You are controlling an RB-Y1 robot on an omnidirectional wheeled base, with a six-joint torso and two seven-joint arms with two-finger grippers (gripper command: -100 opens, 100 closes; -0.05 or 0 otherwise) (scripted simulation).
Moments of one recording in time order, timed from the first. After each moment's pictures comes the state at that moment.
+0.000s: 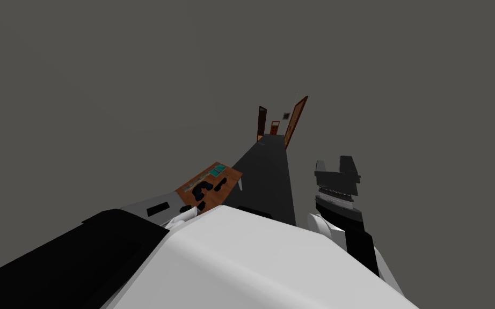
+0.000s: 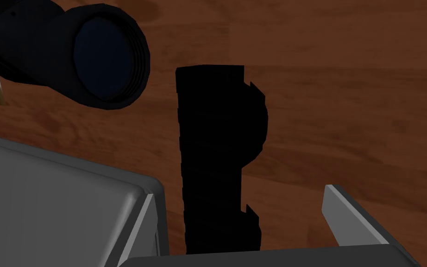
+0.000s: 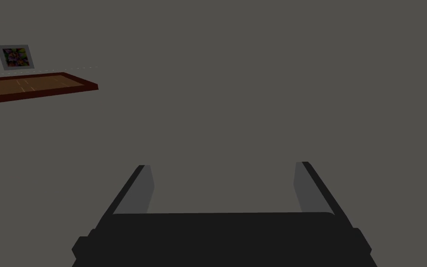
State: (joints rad) left arm 0.23 0.39 0.50 -0.79 0.37 0.40 0.56; right arm 0.51 -0.04 -0.05 -2.38 0.00 -0.42 0.01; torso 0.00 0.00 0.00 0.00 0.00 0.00
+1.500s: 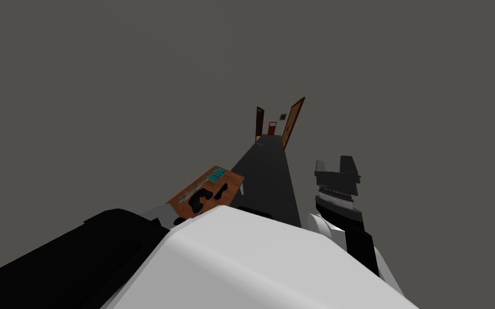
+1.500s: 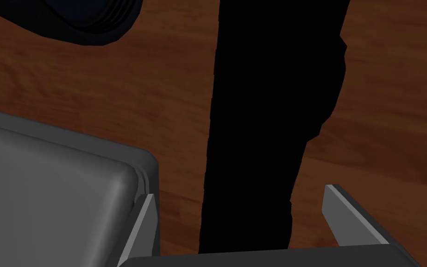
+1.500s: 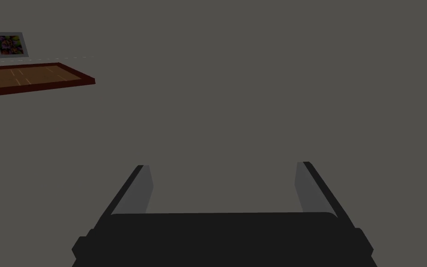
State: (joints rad) left arm 0.25 0.41 0.45 -0.57 0.40 0.43 0.68; right arm 0.51 -0.04 -0.05 -2.38 0.00 -0.42 0.01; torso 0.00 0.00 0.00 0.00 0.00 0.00
